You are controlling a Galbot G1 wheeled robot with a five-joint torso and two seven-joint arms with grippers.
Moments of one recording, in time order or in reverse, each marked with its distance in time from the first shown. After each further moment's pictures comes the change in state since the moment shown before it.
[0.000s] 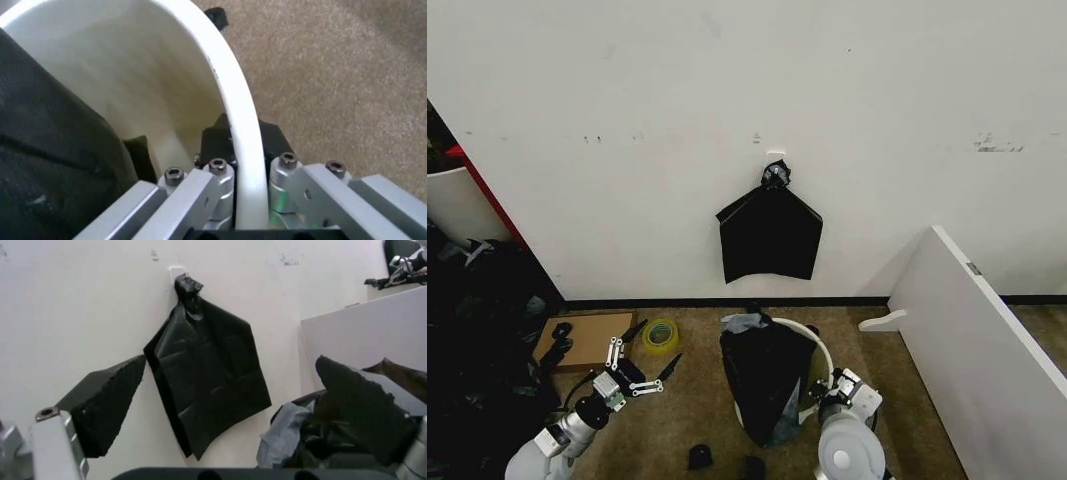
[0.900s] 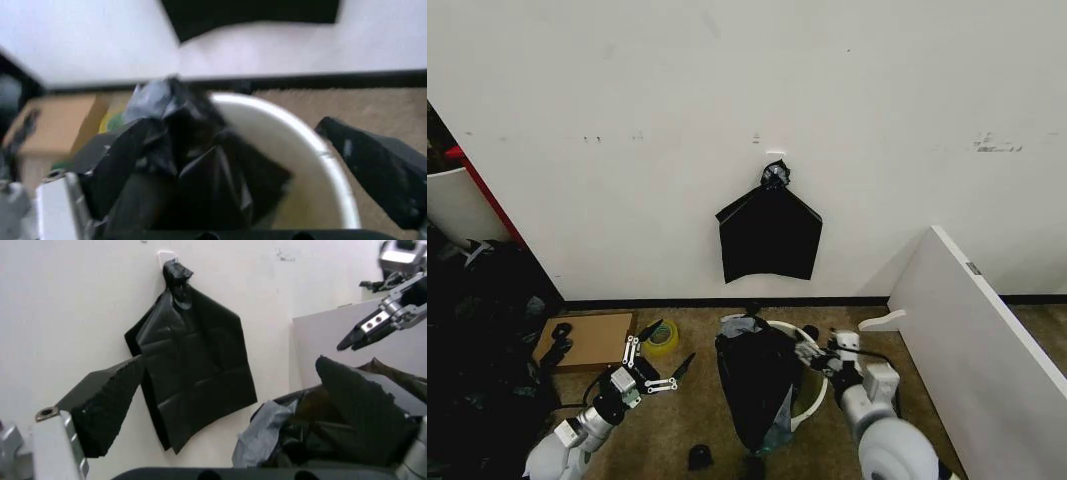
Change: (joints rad) left arm -0.005 -0.003 0.075 0.010 0.026 0.022 -0.062; right arm 0.088 -0.227 0.055 0.181 -0.202 -0.360 -0.485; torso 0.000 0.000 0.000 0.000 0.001
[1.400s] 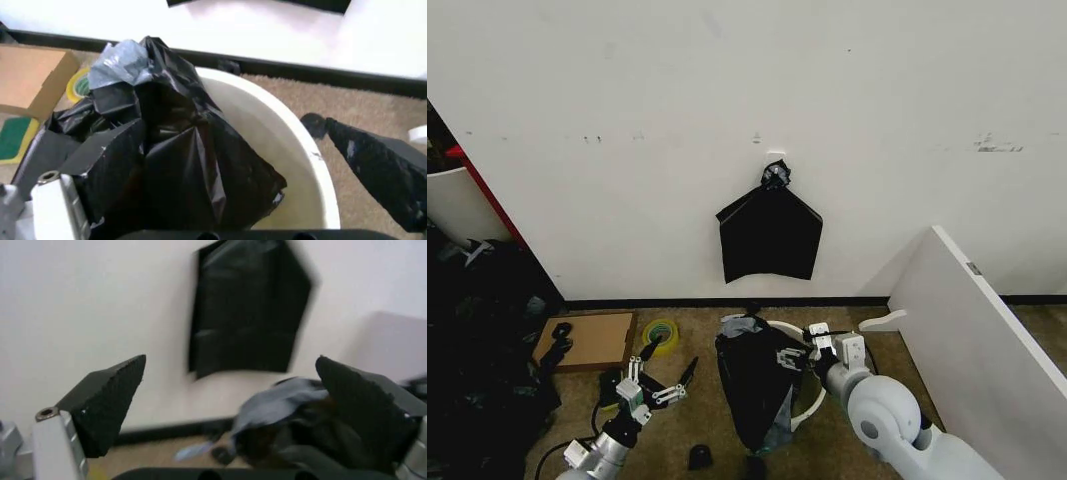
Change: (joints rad) left arm 0.193 0.102 0.166 -0.289 -0.079 0.394 -0.632; right arm 0.073 0.006 -0.040 -0.071 -0.116 -0.124 -0.040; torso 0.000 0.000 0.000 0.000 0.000
